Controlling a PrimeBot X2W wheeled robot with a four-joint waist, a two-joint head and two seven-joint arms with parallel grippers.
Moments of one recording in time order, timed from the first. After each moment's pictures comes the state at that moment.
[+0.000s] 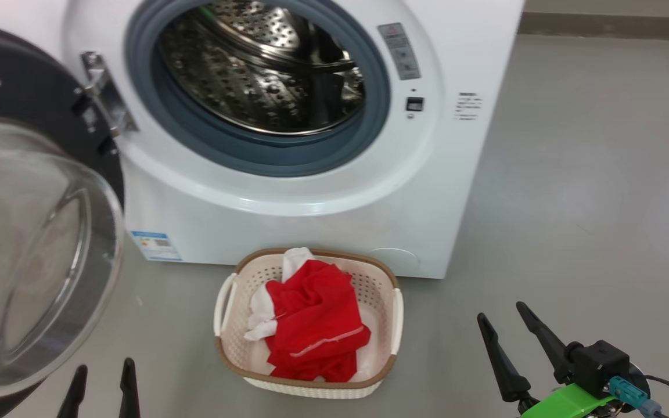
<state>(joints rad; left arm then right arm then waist) 0.12 0.04 0.15 0.15 -0.25 -0.11 -0.26 -0.01 -0.11 0.17 0.29 0.34 0.12 -0.26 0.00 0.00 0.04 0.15</state>
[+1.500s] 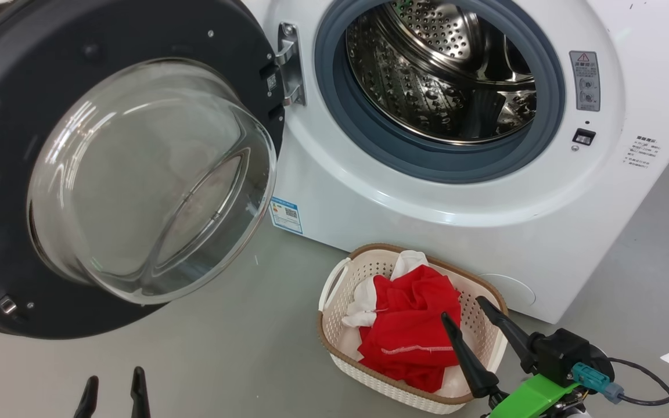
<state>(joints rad) 0.15 0.05 0.09 0.14 -0.31 -0.03 -0.26 -0.09 -0.13 0.31 0.34 0.37 0.12 -0.26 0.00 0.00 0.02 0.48</state>
